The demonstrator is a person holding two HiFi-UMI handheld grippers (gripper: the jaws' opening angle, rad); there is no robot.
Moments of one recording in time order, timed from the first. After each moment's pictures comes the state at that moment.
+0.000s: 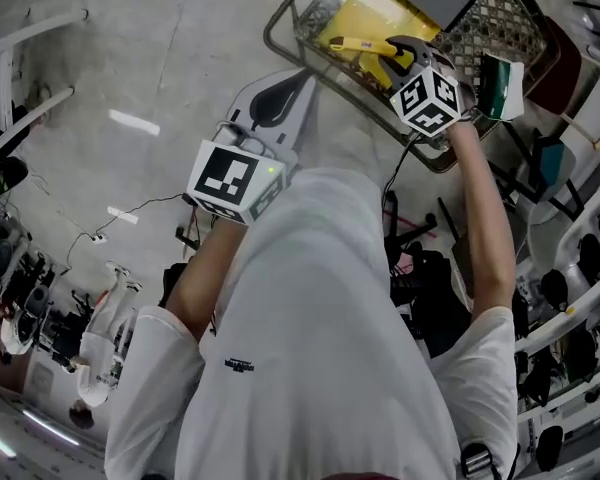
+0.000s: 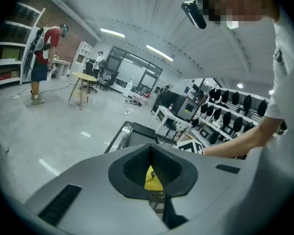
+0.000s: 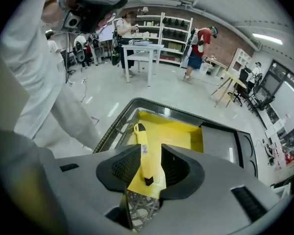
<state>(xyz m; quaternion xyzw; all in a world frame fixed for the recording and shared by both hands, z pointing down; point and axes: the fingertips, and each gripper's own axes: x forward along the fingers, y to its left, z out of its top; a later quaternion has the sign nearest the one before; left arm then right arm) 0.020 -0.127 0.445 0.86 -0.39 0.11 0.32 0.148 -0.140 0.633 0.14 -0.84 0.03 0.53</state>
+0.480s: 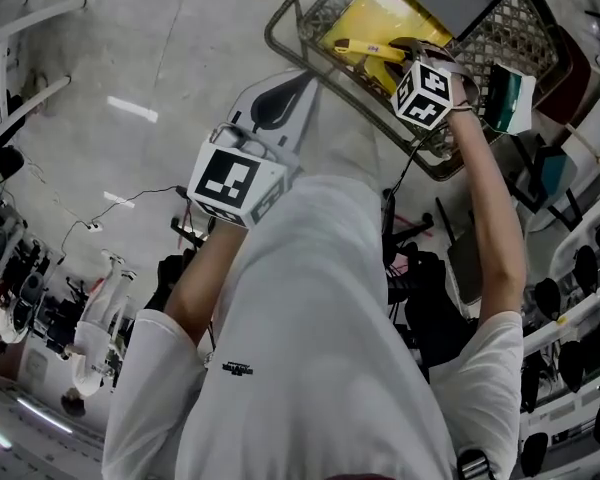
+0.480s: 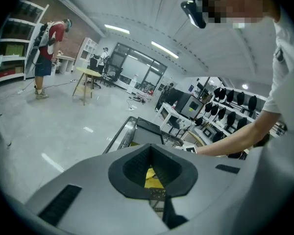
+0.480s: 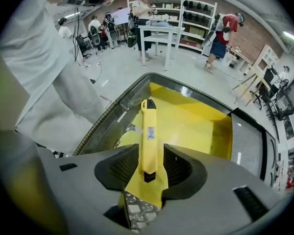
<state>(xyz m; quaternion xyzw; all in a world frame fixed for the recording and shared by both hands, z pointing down) 0.016 -0.135 0.478 0.84 -0.40 0.12 0.34 0.159 -0.129 0.702 0.03 -0.79 0.02 0.61</state>
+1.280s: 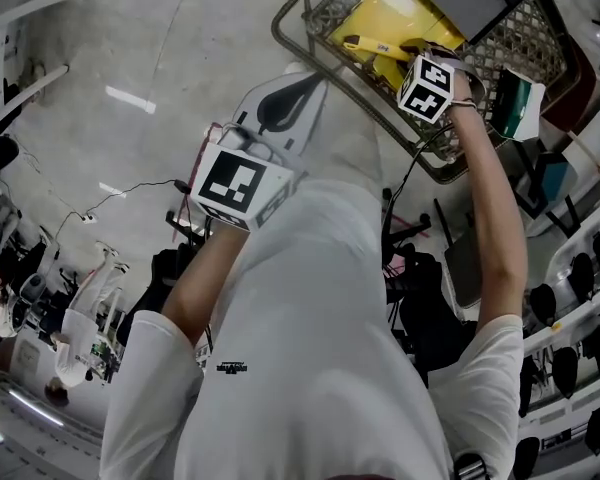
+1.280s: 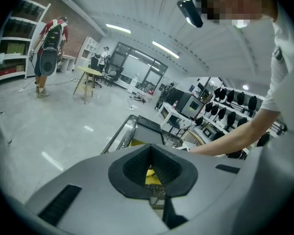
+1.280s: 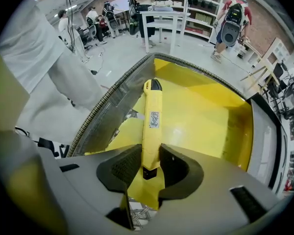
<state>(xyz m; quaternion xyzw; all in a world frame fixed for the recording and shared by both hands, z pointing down) 0.013 -0.126 0.488 0.84 -0.40 0.12 0.35 0.175 -0.121 0.736 0.00 -0.75 0.03 0.66</state>
